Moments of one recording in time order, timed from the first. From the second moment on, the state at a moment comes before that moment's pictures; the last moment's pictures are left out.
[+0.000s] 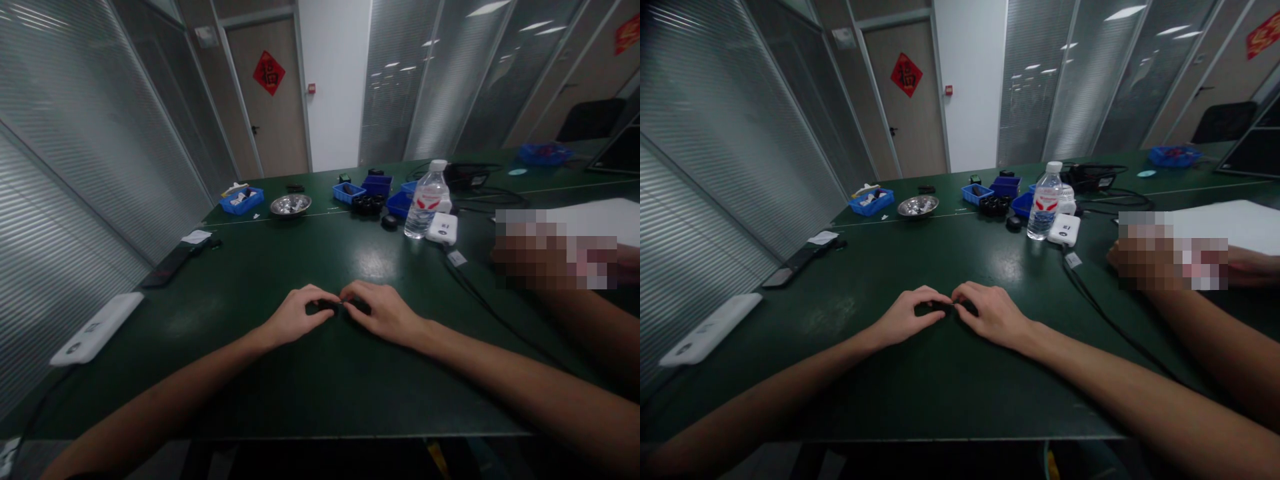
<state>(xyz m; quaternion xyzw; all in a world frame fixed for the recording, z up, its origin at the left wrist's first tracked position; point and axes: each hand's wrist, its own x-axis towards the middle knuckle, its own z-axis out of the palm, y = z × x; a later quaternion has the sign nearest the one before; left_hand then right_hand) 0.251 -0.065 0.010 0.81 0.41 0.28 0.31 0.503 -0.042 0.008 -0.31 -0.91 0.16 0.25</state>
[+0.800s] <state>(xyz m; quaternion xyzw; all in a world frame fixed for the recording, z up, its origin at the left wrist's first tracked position) 0.240 -0.059 0.010 0.87 0.44 0.16 0.13 0.507 -0.041 0.018 -0.38 -0.91 0.07 0.17</state>
